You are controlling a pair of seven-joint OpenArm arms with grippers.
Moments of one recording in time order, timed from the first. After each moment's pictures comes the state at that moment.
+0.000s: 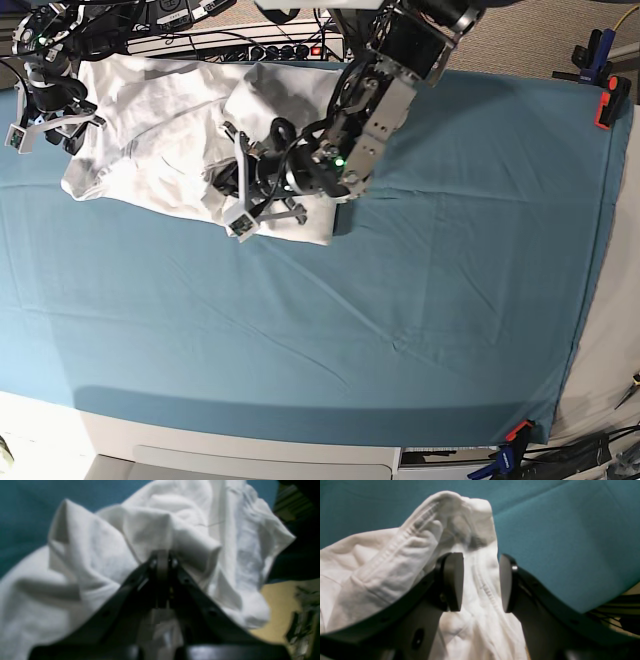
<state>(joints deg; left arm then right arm) -7.3 10.2 30.5 83.3 -18.4 -24.9 48.1 -21.2 6.4 52.8 110.0 25.2 21.1 -49.5</state>
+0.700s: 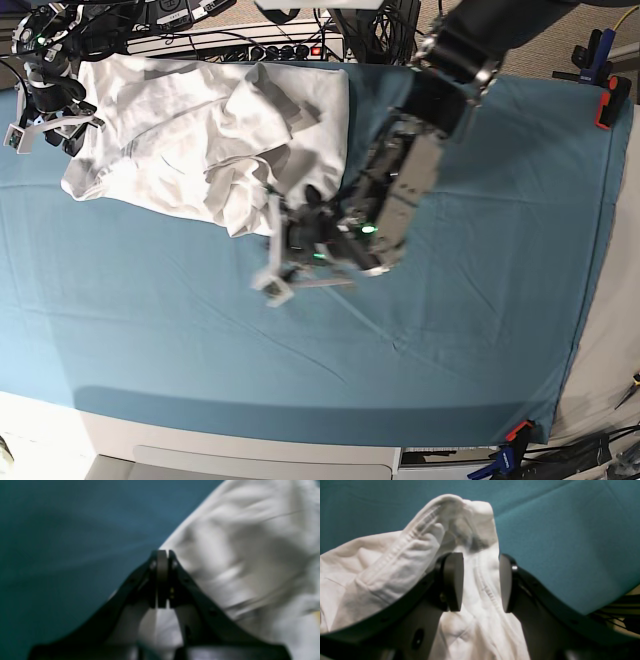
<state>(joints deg) -18.5 3.8 25.7 86.5 -17.4 -23.3 64.2 -21.2 6.5 52.8 110.0 26.6 21.0 -49.4</state>
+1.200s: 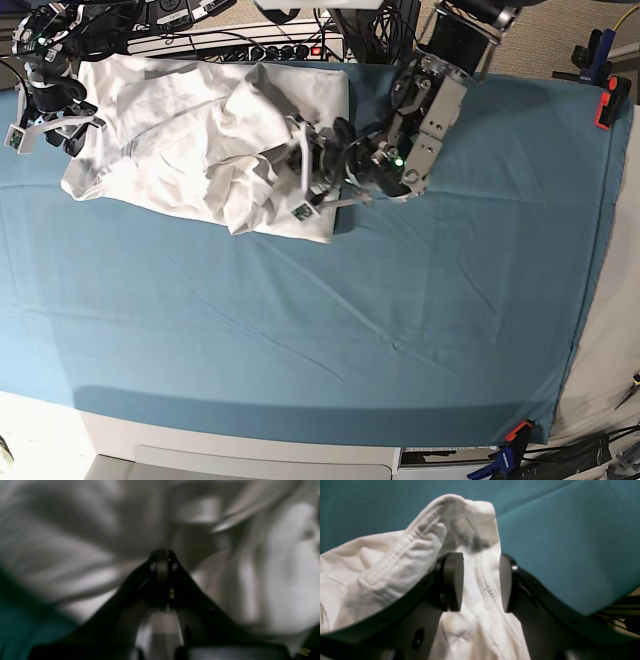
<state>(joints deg) -4.2 1.9 25.8 89.7 -26.0 -25.7 64.2 -21.2 6.5 52.7 110.0 26.7 21.0 -49.4</state>
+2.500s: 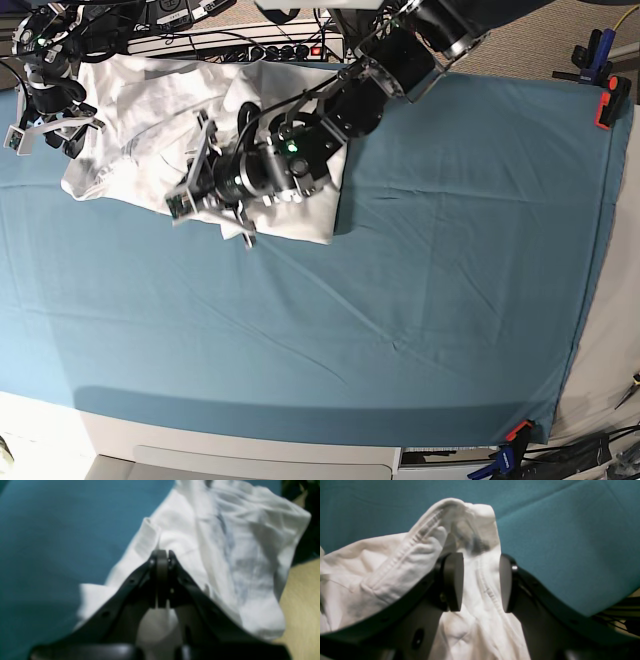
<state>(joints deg) -12.9 10.2 43.1 91.2 -8.3 -24.1 46.1 -20.9 6.5 52.7 110.0 26.7 21.0 -49.2</state>
